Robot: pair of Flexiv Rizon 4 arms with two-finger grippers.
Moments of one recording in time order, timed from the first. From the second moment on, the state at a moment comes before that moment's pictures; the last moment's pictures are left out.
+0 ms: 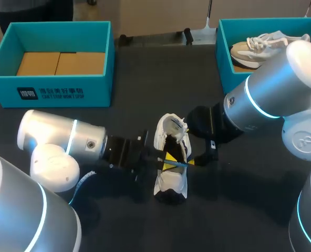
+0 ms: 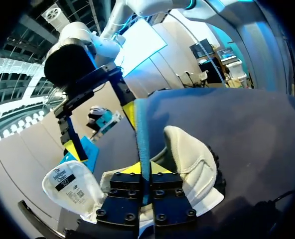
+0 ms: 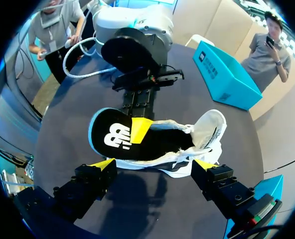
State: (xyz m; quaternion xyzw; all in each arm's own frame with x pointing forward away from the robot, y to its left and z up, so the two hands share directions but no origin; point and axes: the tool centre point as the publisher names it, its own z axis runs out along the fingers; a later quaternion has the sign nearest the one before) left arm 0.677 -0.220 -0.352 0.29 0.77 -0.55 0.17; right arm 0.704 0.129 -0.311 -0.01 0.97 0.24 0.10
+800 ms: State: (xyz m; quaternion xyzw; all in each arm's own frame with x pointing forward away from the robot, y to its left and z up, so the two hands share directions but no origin) left arm 0.693 -0.228 -0.350 0.29 0.77 -0.54 0.18; right arm 0.704 0.128 -0.311 -0.01 0.97 0.24 0.10
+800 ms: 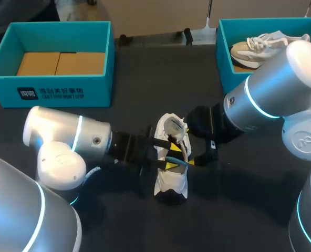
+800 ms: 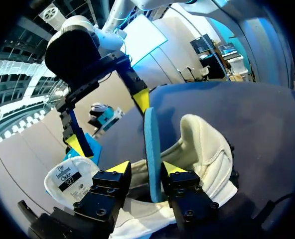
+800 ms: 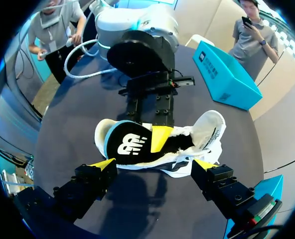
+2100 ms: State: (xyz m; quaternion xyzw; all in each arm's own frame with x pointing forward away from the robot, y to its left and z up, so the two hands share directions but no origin) left arm 0.684 -0.222 -0.346 0.31 0.77 -0.54 0.18; right arm 0.704 0.129 -0.311 -0.01 0.97 0.24 0.10
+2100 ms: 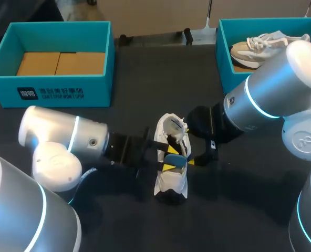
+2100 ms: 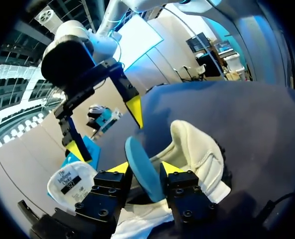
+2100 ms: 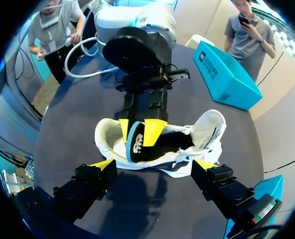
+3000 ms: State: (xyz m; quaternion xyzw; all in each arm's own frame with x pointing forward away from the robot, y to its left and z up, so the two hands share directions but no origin) left arm 0.672 -0.212 -0.340 0.33 0.76 -0.53 0.16; right arm 0.704 0.129 -0.311 -0.01 0.97 0.24 0.10
